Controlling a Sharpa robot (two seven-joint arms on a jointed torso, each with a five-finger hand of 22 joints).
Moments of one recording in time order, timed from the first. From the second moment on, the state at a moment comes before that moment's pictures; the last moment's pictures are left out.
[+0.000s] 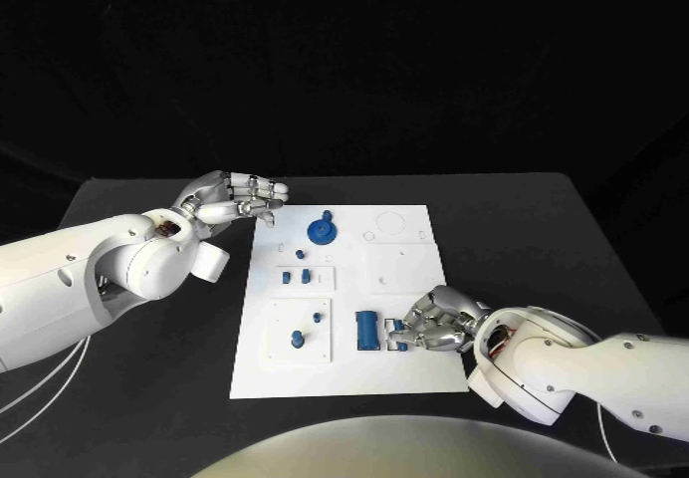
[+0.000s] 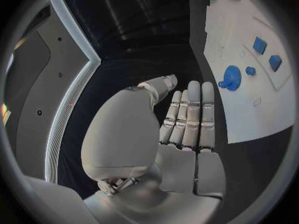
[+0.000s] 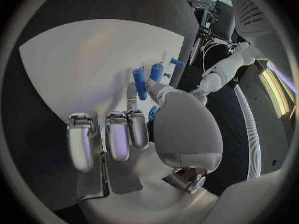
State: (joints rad) left arm 1.16 -0.92 -0.02 1.51 -0.22 -0.15 0.23; left_hand 1.45 -0.22 0.55 0.02 0.20 0.84 0.21 0.29 0.16 0.80 0.17 0.46 0.07 0.89 0.09 1.08 0.32 0.17 0.73 0.19 0.97 0.74; right arm 1.00 -1.04 -0.20 1.98 -1.03 -0.55 -0.47; right_hand 1.16 -0.17 0.53 0.18 0.06 1.07 0.04 0.39 0.69 1.46 -0.03 1.45 1.31 1.47 -0.09 1.54 1.31 0.01 1.47 0.02 1.56 1.31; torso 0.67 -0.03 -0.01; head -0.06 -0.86
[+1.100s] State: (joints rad) left arm 1.16 -0.93 -0.02 1.52 -0.22 -0.15 0.23; left_hand 1.45 -0.22 0.55 0.02 0.20 0.84 0.21 0.29 0.16 0.80 0.17 0.46 0.07 0.89 0.09 1.08 0.32 0.17 0.73 0.19 0.97 0.74; right arm 1.01 -1.00 -0.20 1.93 -1.03 -0.51 -0.50; right_hand 1.07 -0.22 0.44 0.21 0.06 1.08 0.03 0.40 0.70 1.46 -0.03 1.45 1.31 1.47 -0.09 1.54 1.31 0.01 1.47 0.02 1.56 1.31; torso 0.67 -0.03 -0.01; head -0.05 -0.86
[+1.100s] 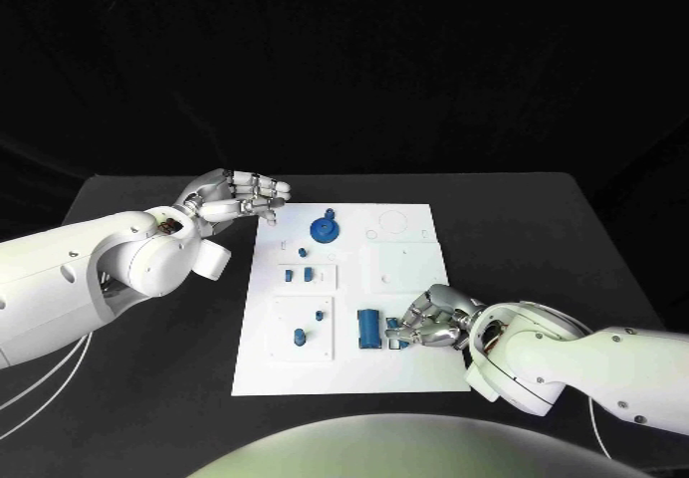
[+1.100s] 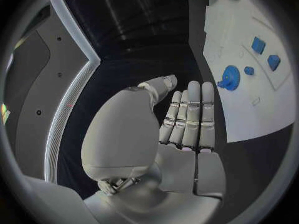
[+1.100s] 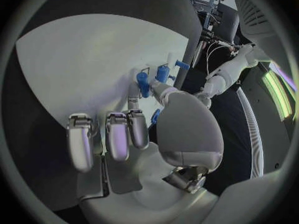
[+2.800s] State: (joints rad) left arm 1.16 -0.93 -0.02 1.51 -0.22 -0.14 0.22; left_hand 1.45 -0.22 0.55 0.02 0.20 0.84 0.21 0.29 0.16 0.80 0.16 0.46 0.07 0.89 0.09 1.08 0.32 0.17 0.73 0.19 0.96 0.73; right arm 1.02 -1.05 -0.20 1.95 -1.04 -0.42 -0.45; right_hand 1.27 -0.12 0.04 0.27 0.06 1.08 0.04 0.38 0.70 1.46 -0.03 1.45 1.31 1.47 -0.09 1.54 1.31 0.01 1.47 0.02 1.57 1.31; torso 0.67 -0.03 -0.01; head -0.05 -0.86
